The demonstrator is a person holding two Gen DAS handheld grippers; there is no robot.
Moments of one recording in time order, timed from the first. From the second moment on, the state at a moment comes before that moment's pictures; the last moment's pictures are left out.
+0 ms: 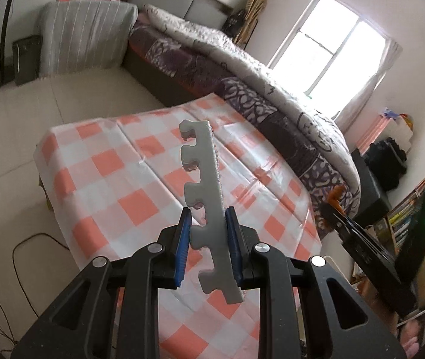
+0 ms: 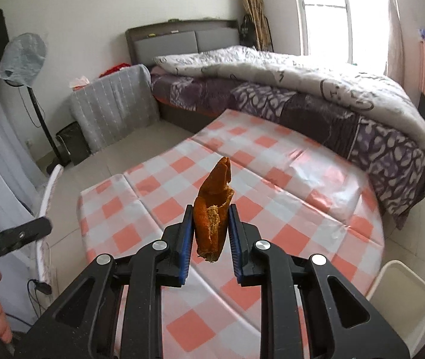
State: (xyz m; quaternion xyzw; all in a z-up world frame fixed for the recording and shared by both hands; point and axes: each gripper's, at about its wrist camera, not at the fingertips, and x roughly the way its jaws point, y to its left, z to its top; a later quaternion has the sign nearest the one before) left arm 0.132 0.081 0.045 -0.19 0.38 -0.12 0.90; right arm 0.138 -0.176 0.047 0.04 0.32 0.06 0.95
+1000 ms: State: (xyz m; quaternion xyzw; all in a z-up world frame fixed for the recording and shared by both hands) left arm 0.121 0.002 0.028 -0.12 0.40 -0.17 0.89; right arm 0.054 -0.346 0.012 0.20 0.33 -0.16 0.91
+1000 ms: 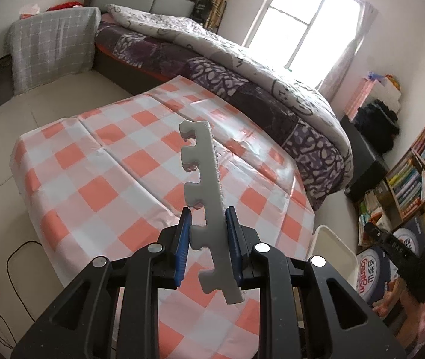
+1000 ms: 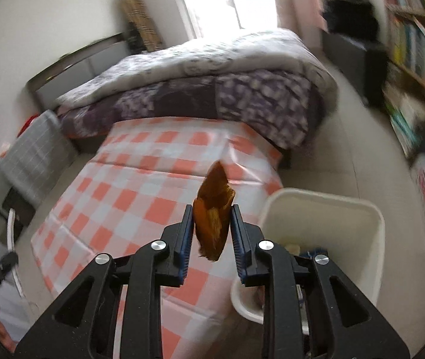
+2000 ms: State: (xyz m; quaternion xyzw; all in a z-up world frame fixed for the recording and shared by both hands) left arm 0.082 -0.291 -0.003 -0.04 0.48 -0.38 0.79; right arm -0.064 -0.504 0.025 0.43 0.17 -0.32 0.83
